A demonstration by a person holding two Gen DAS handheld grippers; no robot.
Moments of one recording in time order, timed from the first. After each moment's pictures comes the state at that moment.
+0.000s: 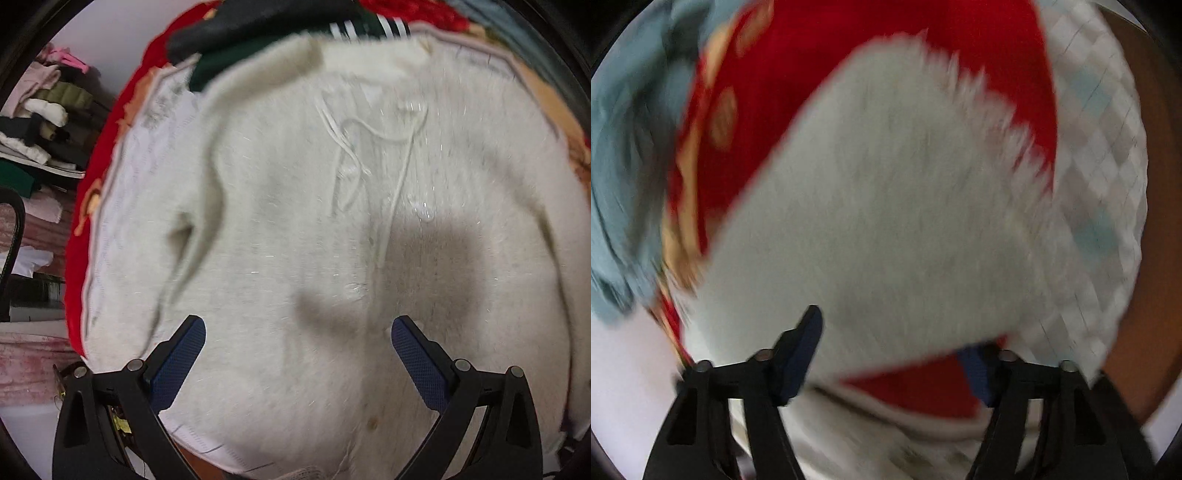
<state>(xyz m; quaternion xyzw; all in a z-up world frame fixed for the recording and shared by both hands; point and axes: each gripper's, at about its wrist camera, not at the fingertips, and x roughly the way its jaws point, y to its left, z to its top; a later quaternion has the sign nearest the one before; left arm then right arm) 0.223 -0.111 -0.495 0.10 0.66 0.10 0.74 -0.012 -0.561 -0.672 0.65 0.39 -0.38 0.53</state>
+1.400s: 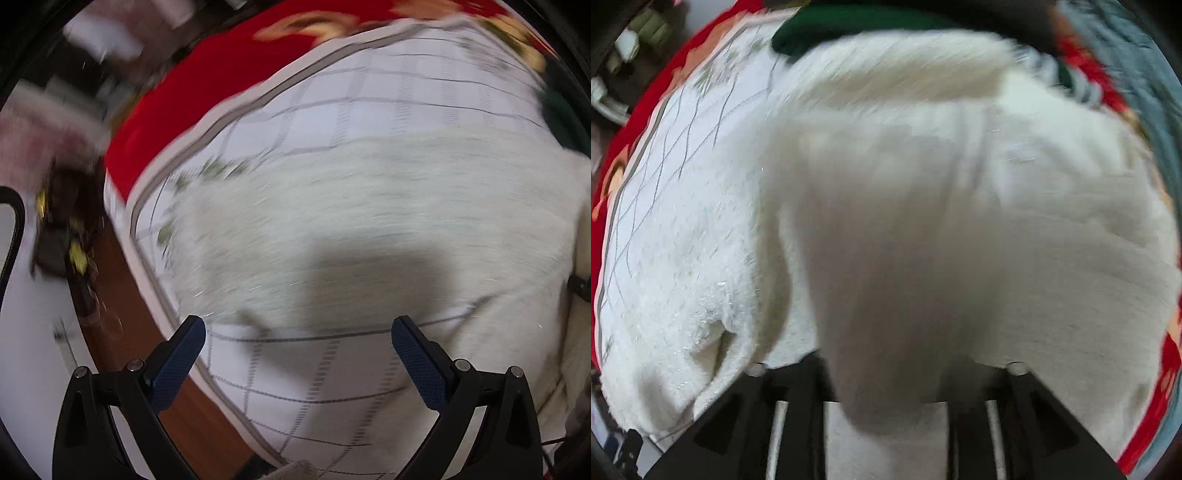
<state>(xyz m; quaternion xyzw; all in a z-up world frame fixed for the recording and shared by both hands) 0.119 0.235 -0.518 -0.21 0.64 0.35 0.65 0.420 0.026 -0.678 -0.05 0.66 0.09 0.74</state>
